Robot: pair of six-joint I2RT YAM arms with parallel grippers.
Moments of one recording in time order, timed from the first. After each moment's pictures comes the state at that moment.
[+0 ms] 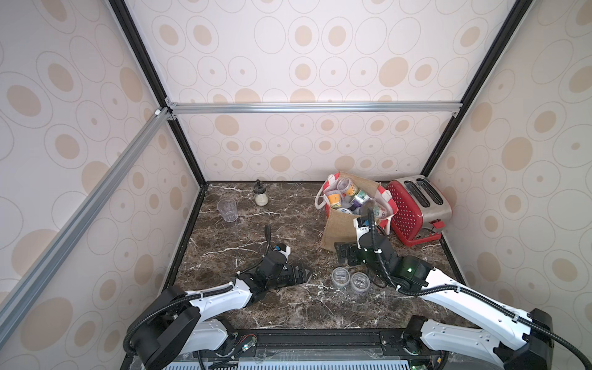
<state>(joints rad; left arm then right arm) -0.78 1.28 0.41 0.18 0.19 -0.92 0.83 1.02 0.85 -0.46 0.37 0.49</state>
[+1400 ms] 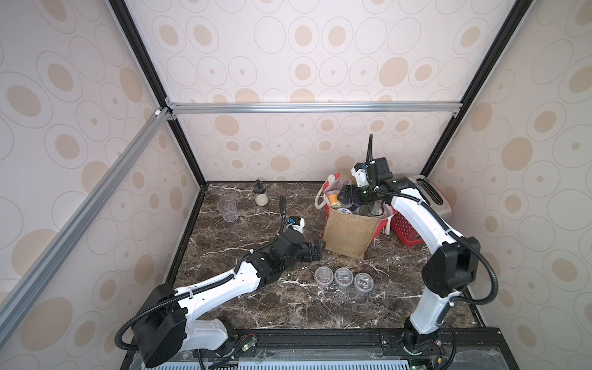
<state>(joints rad) -0.83 1.28 0.82 -0.09 -0.14 -0.69 0.30 1.86 1.79 -0.83 -0.29 0.23</state>
